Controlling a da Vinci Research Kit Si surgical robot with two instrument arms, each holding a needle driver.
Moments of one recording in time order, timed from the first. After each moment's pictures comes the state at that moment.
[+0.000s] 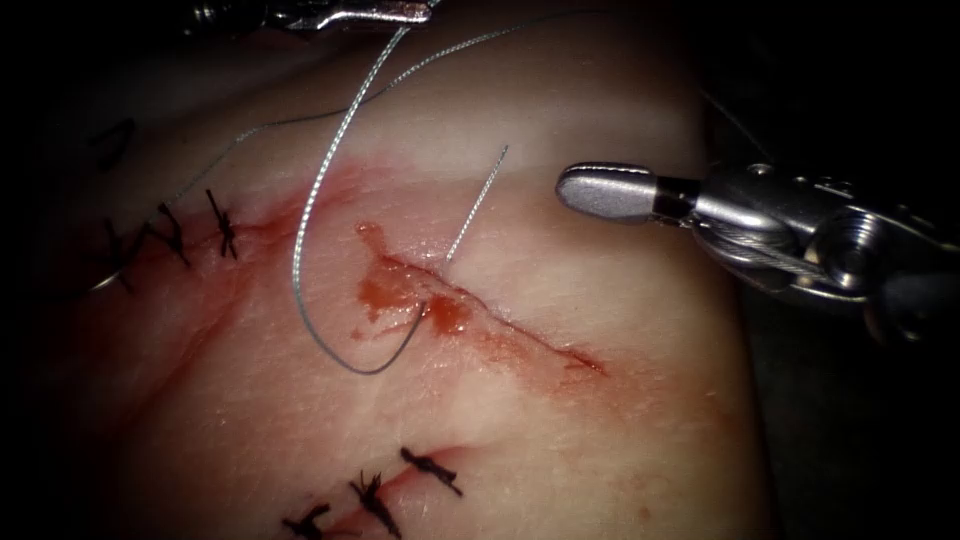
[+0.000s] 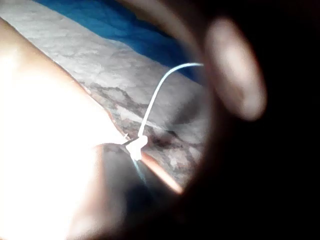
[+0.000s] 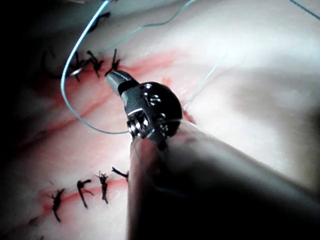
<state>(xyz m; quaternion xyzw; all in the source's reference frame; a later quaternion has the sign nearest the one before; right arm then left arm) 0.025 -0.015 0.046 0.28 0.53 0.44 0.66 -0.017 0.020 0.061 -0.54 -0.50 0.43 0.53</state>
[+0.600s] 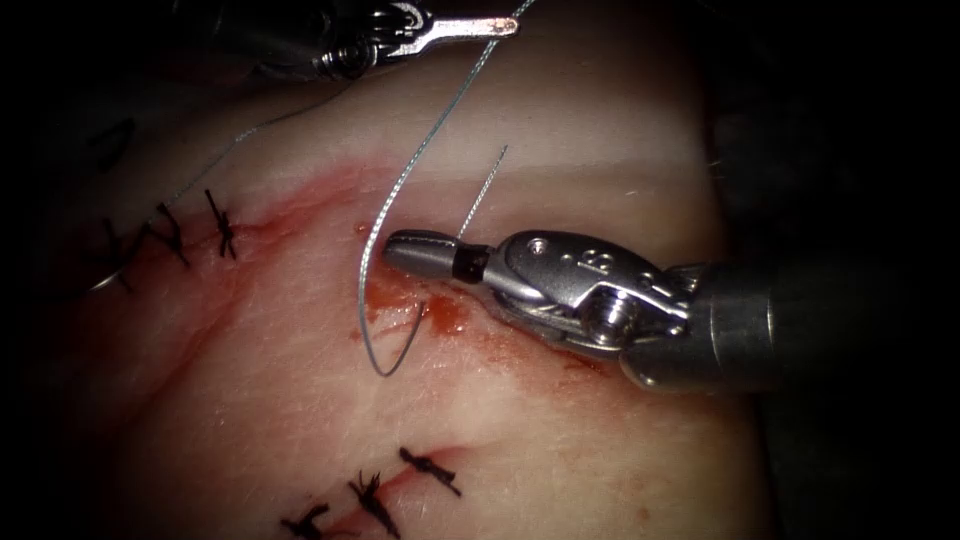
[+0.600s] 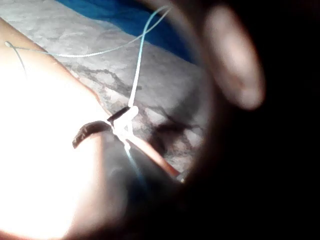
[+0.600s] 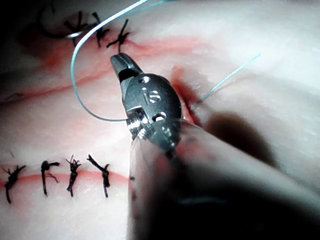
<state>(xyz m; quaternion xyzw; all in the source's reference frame) 0.035 -0.020 0.055 0.19 0.63 0.27 0.70 -0.021 0.019 0.066 -0.61 -0.36 0.48 0.51</state>
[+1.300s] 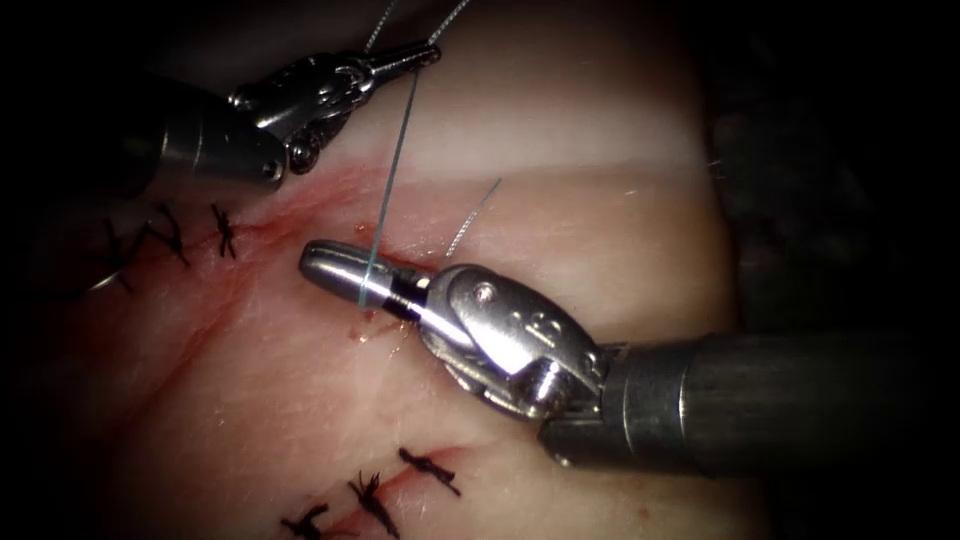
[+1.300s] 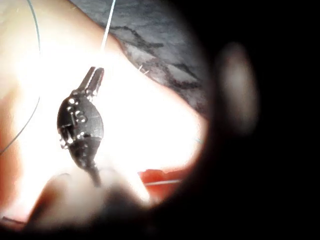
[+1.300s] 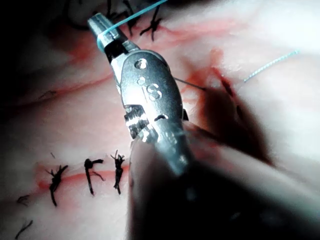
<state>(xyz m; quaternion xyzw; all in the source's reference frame) 0.038 -0.020 0.051 0.14 0.73 0.35 0.56 -0.016 0.015 0.074 -0.62 -0.14 0.60 0.49</state>
